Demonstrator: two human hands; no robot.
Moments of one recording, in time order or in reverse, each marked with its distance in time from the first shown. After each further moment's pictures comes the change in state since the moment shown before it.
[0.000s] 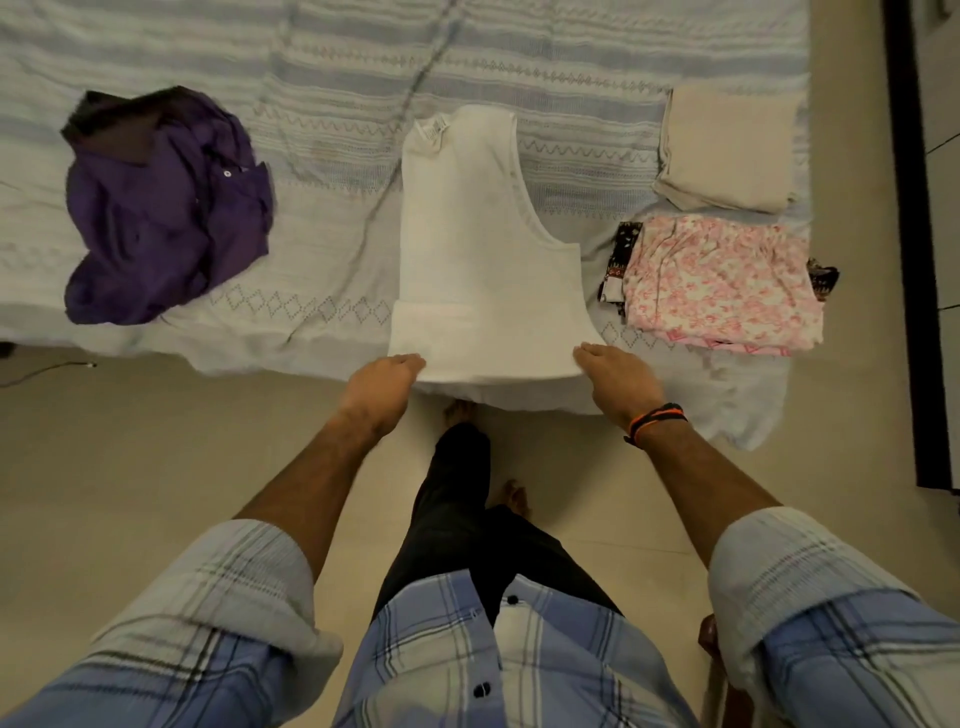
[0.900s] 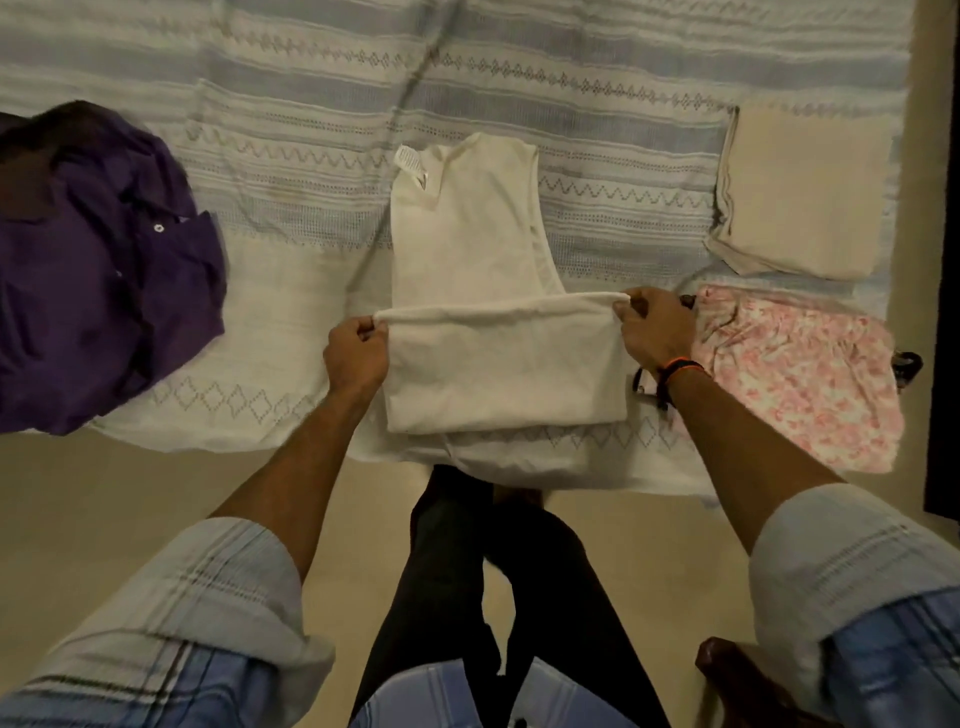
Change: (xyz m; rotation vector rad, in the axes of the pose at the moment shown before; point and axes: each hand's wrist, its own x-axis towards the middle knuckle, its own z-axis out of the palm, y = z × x) left_hand 0.218 -0.060 -0.053 -0.993 0.283 -0.674; right_hand 0.234 0.047 -0.055 0.779 0.200 0.589
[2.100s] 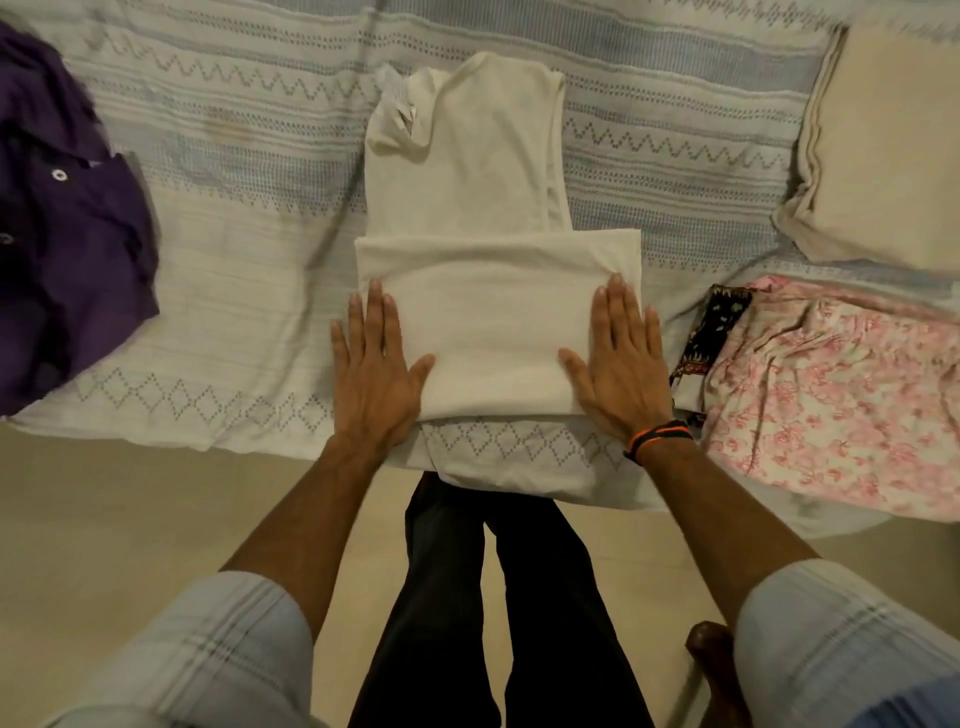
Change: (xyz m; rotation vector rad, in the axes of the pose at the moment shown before) left_hand 0.015 -0.067 0.068 0.890 -0.110 0.559; right_hand 0.004 0.067 0.083 -0.693 -0.145 -0.497
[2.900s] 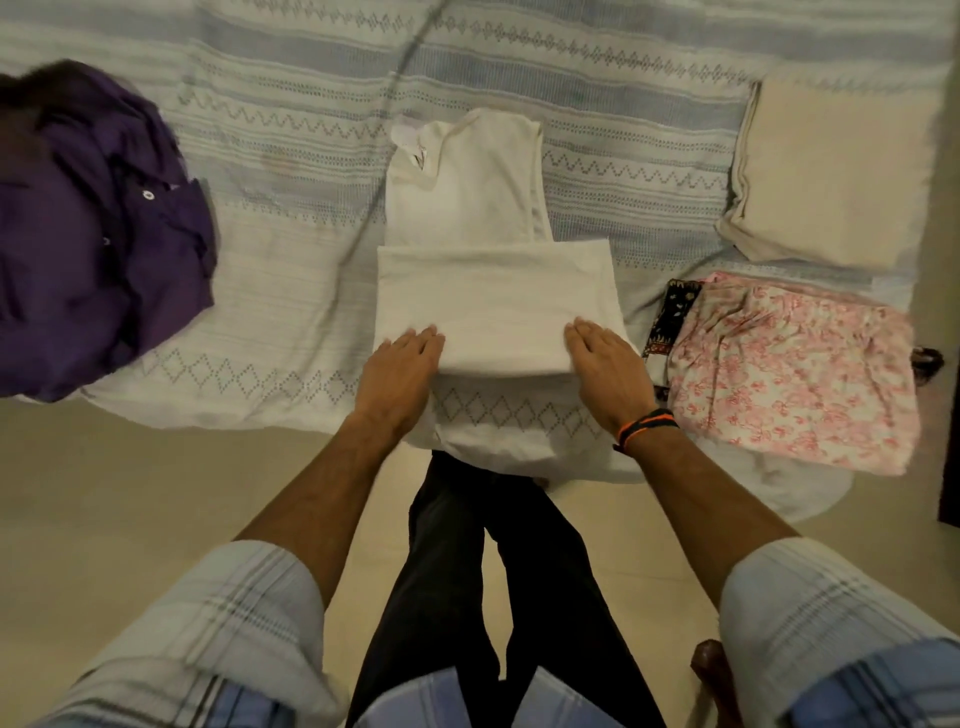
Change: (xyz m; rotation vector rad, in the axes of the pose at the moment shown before) left_hand -0.047 0.029 -0.057 0.056 -0.033 0.229; right_hand -0.049 -0.012 -0.042 -0.009 0.026 -0.188
